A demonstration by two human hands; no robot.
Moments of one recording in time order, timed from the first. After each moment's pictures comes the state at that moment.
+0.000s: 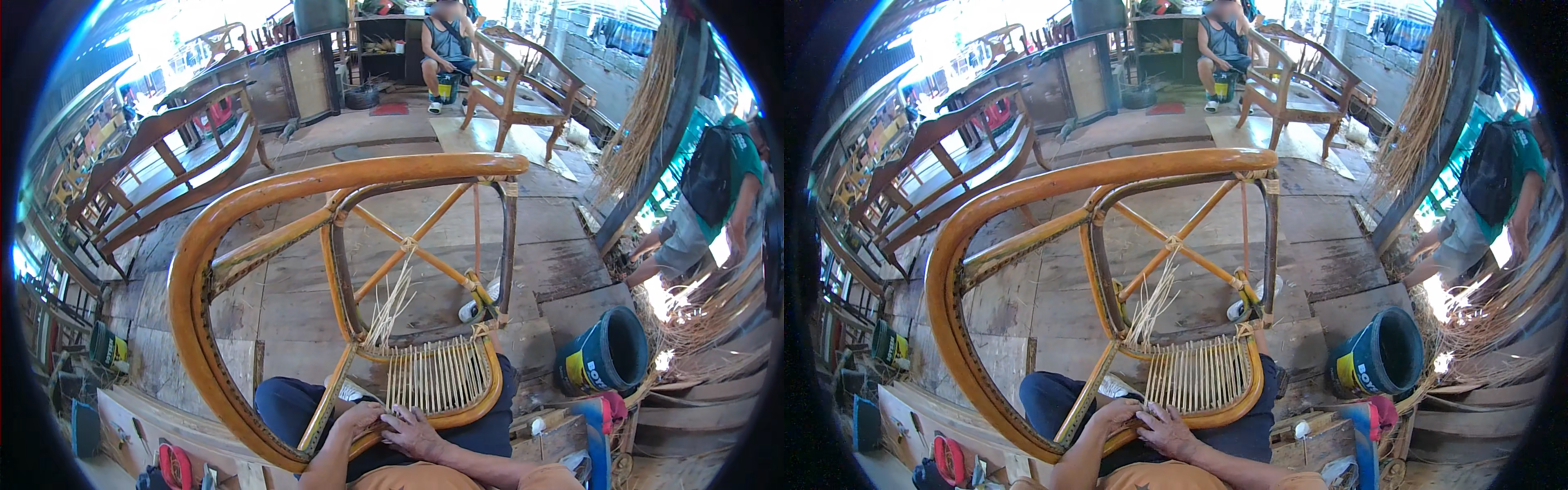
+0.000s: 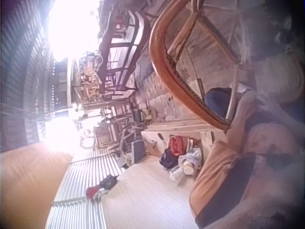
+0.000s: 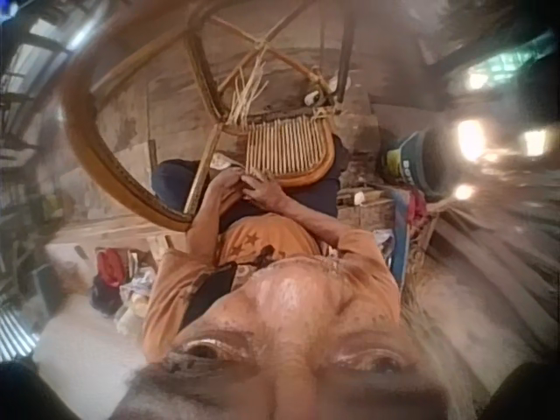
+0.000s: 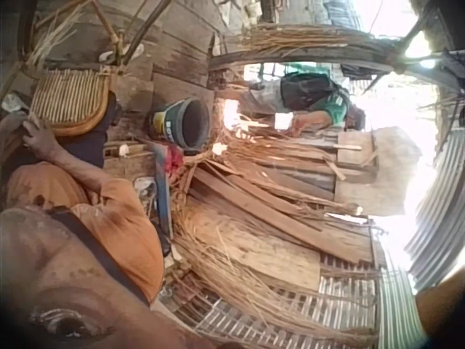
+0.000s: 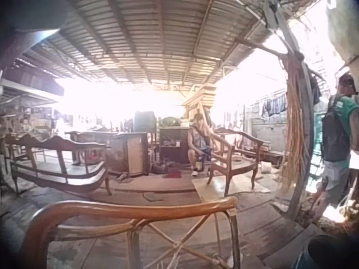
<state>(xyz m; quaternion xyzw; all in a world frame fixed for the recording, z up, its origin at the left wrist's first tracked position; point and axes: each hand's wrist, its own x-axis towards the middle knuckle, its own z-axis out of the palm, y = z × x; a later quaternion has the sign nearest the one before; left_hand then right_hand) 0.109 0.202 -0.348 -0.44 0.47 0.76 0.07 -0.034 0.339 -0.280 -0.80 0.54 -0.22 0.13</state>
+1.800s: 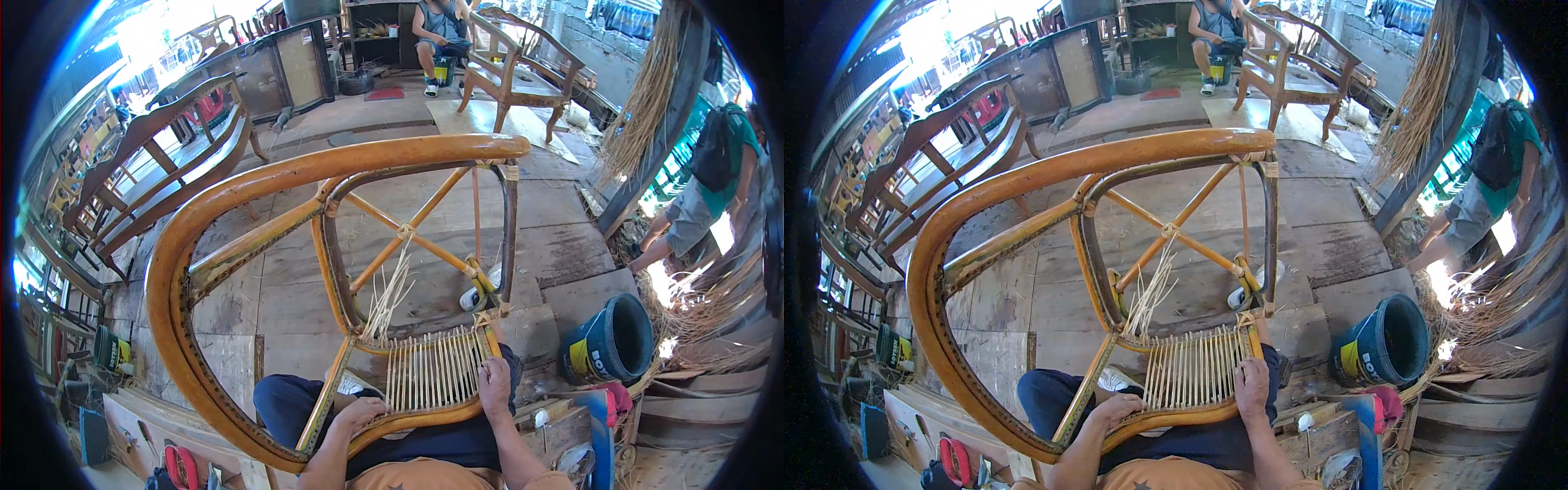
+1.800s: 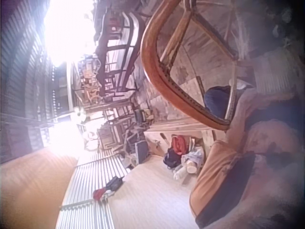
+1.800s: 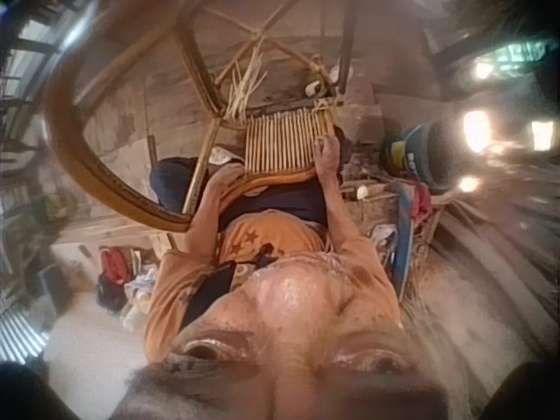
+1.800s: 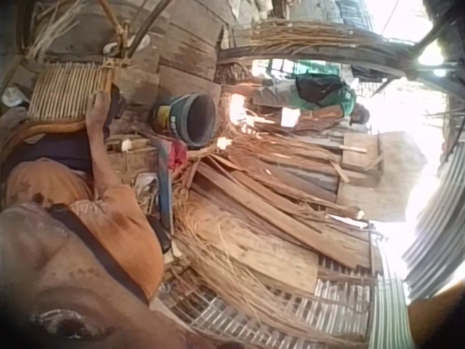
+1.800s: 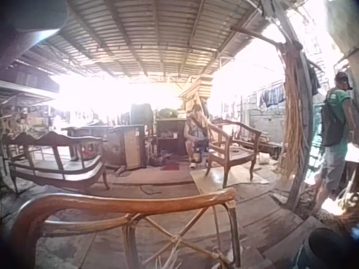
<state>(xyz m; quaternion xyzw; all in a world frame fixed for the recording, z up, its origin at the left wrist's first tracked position) 0.107 0.205 -0.328 -0.47 0.43 0.76 0.09 -0.170 0.354 -0.313 -0.42 0.81 -0.41 -0.02</state>
